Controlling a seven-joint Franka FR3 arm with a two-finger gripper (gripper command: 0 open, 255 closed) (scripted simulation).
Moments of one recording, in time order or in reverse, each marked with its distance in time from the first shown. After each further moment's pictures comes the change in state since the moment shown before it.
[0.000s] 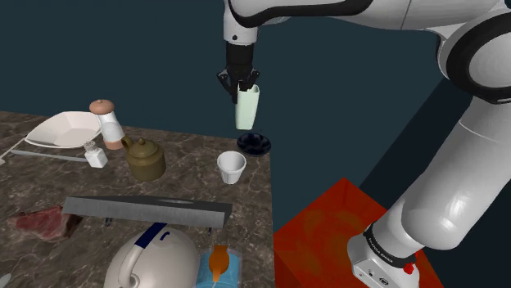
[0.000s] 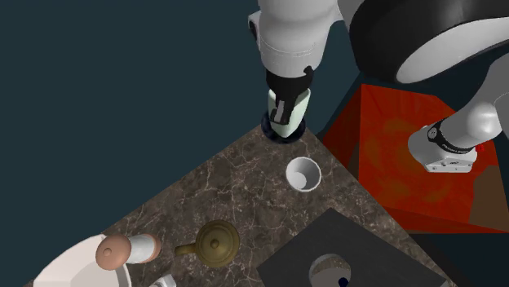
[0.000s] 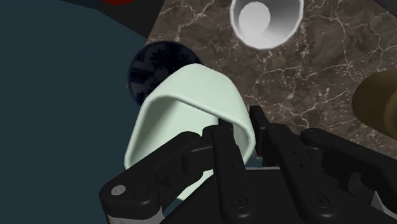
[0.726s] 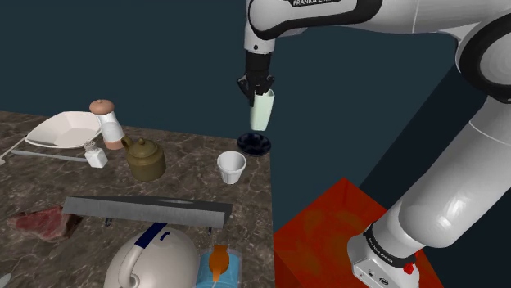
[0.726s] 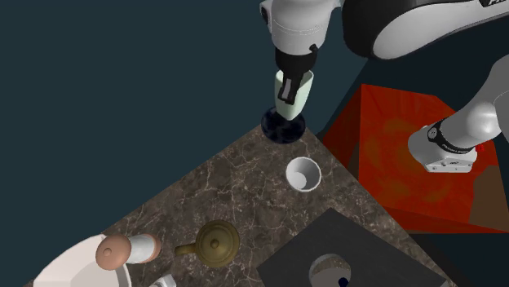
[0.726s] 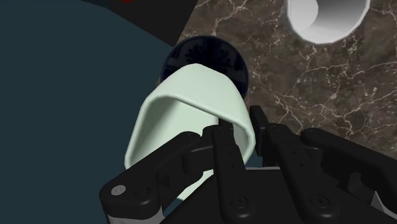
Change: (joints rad) arm -0.070 -0.071 -0.051 -0.154 0.014 0.083 -0.123
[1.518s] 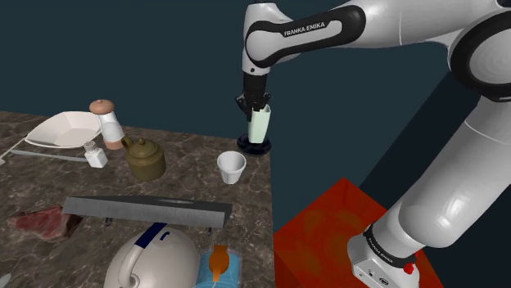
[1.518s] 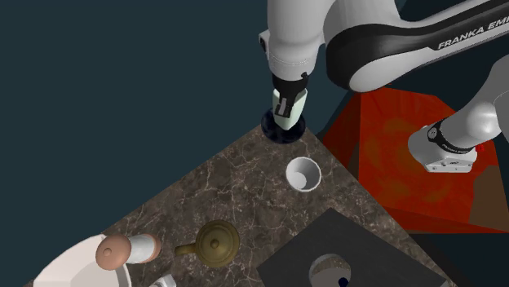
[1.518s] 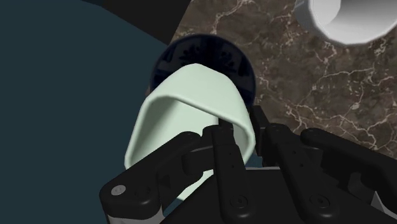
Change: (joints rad) arm 0.001 0.033 0.000 -0.122 -0.007 0.154 0.003
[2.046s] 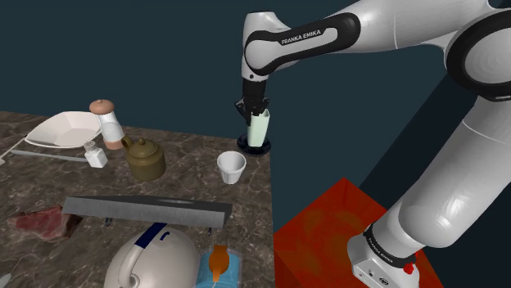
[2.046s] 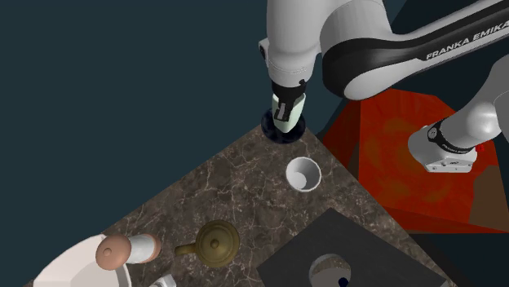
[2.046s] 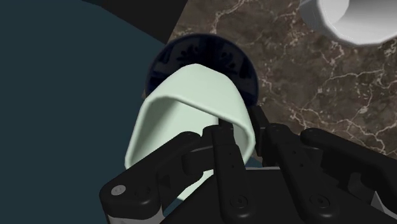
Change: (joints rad) arm 0.001 0.015 0.000 -0.031 -0.004 0.046 0.002
